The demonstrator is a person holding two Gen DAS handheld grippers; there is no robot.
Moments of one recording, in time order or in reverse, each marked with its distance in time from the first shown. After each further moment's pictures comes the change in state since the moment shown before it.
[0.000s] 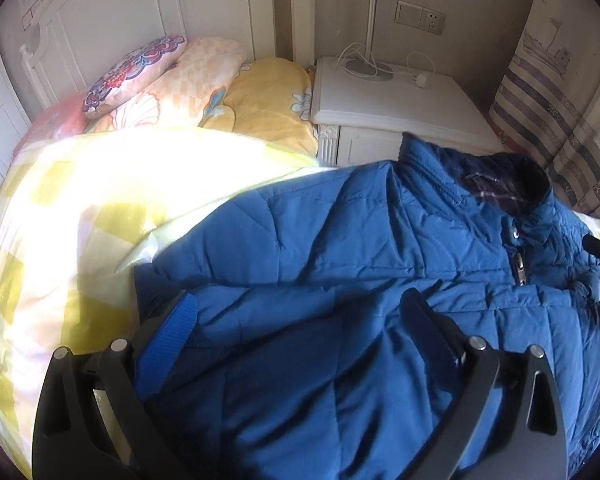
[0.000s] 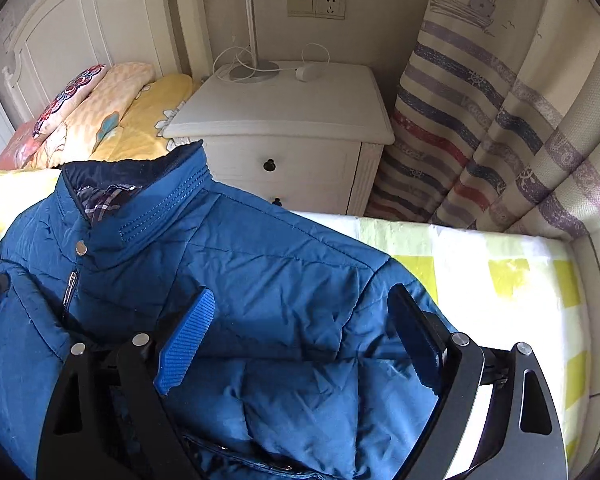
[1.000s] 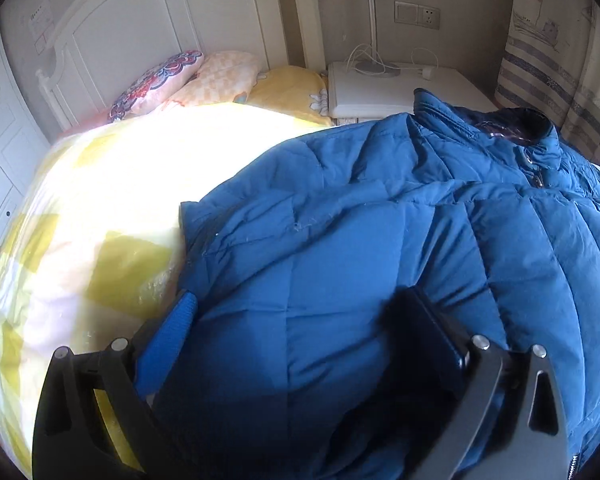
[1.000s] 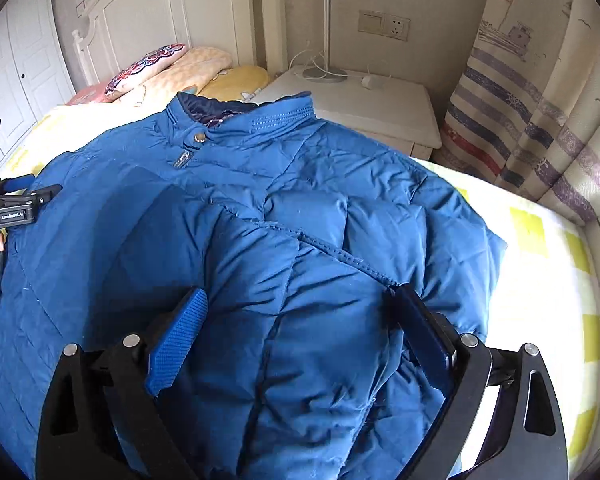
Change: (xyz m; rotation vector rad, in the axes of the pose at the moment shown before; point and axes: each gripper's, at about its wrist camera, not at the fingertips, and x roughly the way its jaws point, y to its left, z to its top) left arm -0.005 0.016 -0.076 0.074 -0.048 0.105; right arm -0.056 0.027 -0.108 -0.103 -0.069 0.174
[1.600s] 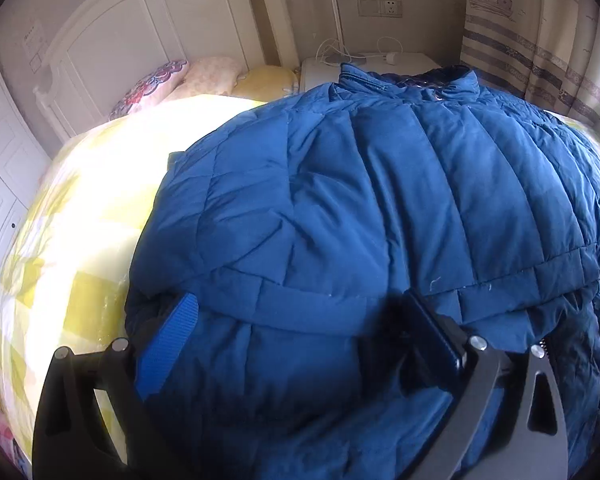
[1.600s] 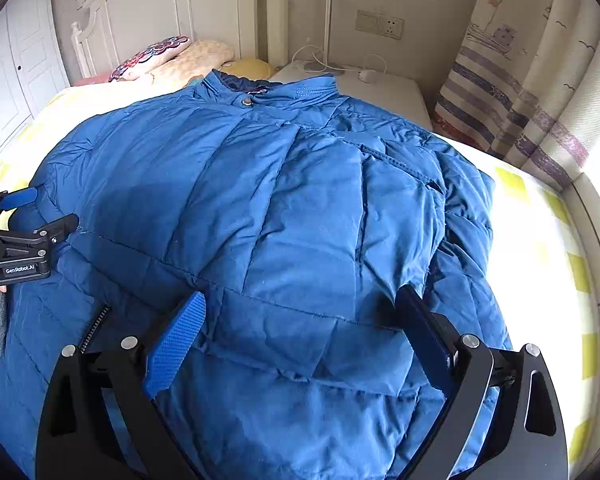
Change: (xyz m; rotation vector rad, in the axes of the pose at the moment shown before) left arm -0.083 -0.046 -0.073 0.063 -0.007 -0.005; right arm -0.078 0.067 -0.047 -0.014 0.013 -0.074
